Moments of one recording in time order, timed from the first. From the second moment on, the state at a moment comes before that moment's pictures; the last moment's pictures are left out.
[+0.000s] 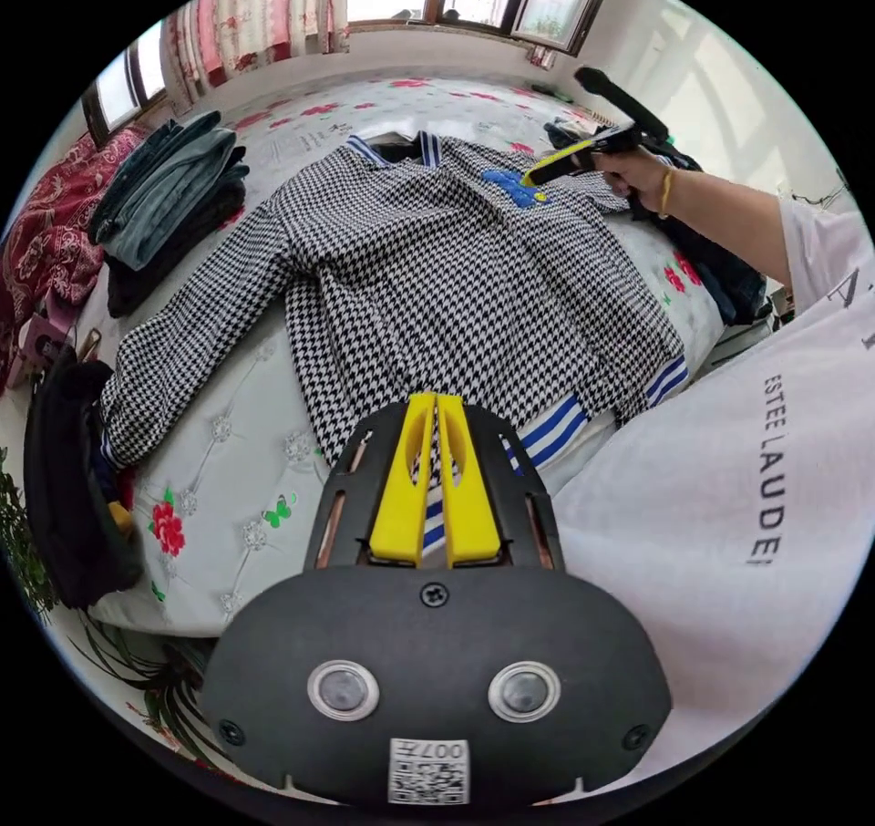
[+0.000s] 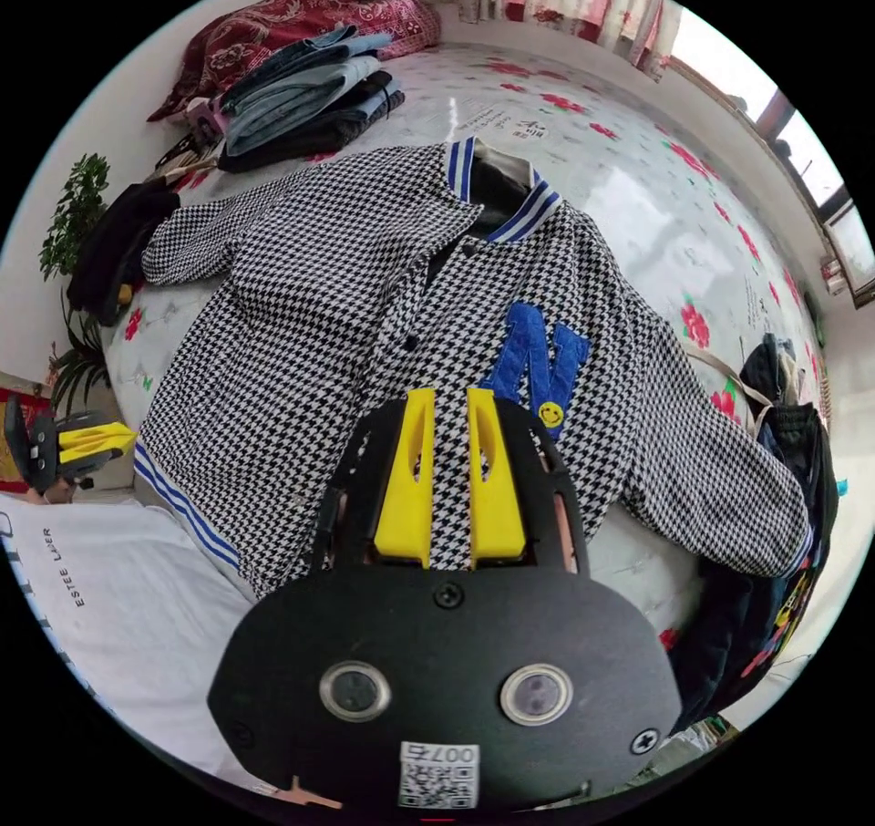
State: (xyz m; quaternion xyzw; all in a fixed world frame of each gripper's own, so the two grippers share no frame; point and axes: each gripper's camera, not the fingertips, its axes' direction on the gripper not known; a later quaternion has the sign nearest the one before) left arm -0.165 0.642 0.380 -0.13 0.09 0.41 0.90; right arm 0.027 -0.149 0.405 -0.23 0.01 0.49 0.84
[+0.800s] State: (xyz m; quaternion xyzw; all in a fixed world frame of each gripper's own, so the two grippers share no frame) left arm 0.000 0.638 0.522 -0.20 0.23 0.53 0.79; right arm 0.147 0.054 0.298 0.09 -0.10 0.63 0.77
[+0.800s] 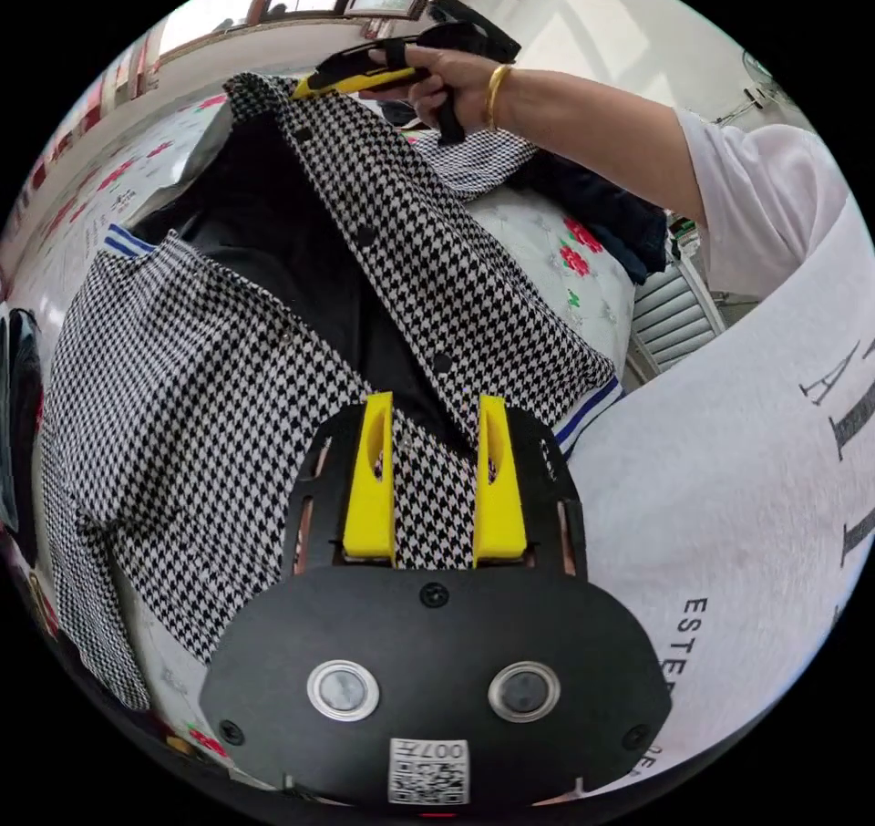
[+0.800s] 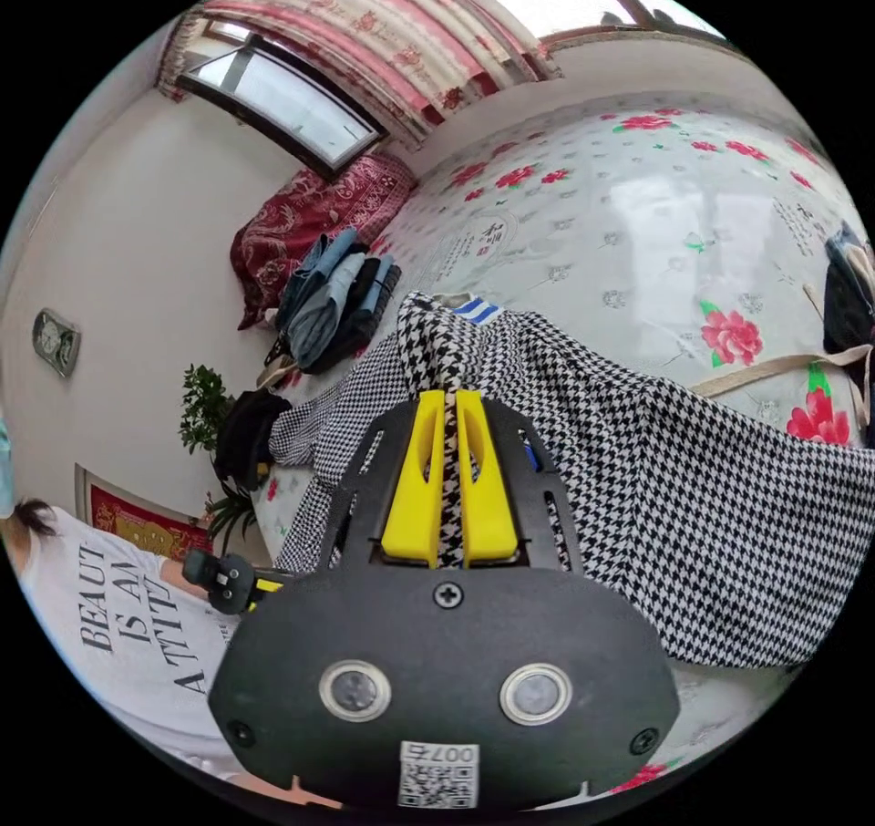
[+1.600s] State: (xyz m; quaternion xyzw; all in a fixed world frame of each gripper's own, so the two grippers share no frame) left arm -0.145 0.543 0.541 -0.25 0.25 0.33 0.88; right arm 0.215 -0.008 0.407 0.00 -0.19 0.65 0.74
